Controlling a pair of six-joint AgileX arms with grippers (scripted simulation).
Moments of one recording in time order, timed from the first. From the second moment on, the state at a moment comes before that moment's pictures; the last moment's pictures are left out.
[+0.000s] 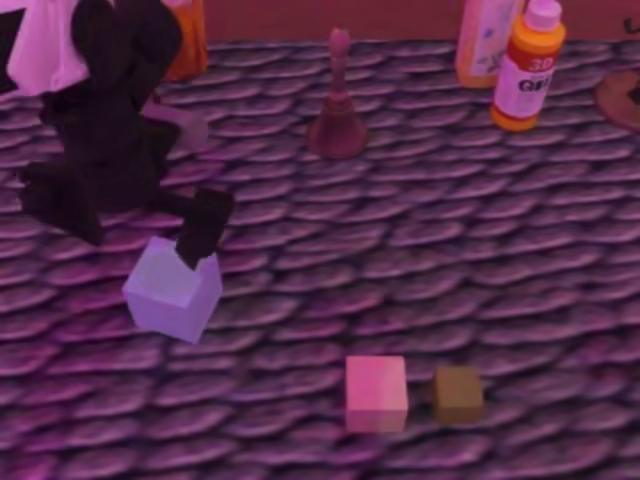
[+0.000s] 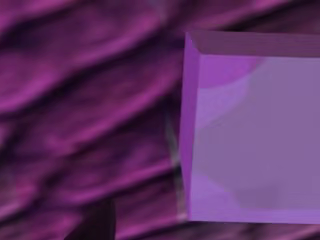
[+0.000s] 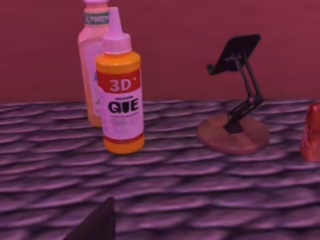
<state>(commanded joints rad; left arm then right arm) -0.34 1.86 1.42 -1.09 0.00 -0.03 0.04 0.07 0.05 -0.06 0.03 0.03</state>
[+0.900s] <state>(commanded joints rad) -0.36 2.01 1.38 -0.93 0.00 -0.03 0.01 0.00 0.00 0.00 0.00 0.00</state>
